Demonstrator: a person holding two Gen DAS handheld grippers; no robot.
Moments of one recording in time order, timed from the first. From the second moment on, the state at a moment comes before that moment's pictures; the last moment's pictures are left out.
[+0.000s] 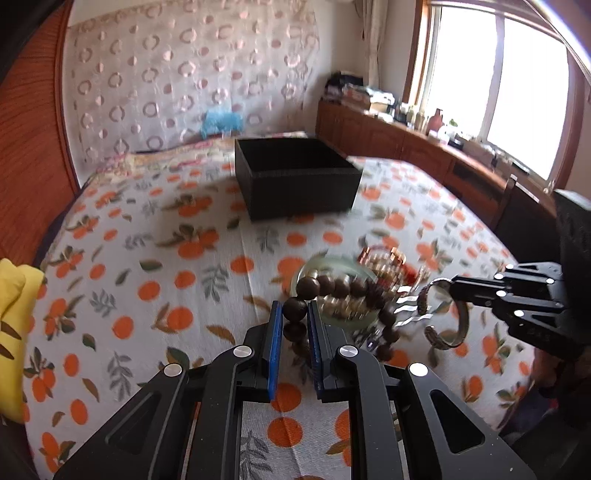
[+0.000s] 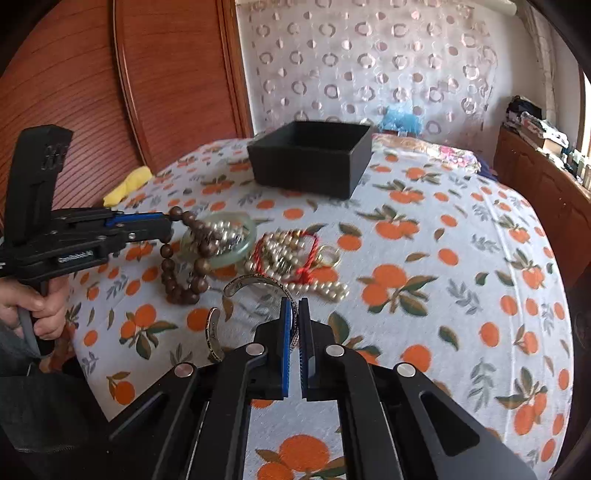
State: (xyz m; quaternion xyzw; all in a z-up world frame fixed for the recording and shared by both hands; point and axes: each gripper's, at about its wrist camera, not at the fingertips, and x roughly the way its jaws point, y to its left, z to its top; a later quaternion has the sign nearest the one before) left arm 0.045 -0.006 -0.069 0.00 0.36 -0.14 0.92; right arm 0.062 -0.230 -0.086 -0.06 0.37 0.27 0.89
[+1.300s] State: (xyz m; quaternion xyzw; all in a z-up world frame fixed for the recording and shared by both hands) left arm 0.143 -0.016 0.032 0.04 0.27 -0.11 0.96; right arm 0.249 -0.170 -0.051 -0.08 0.33 0.25 0.91
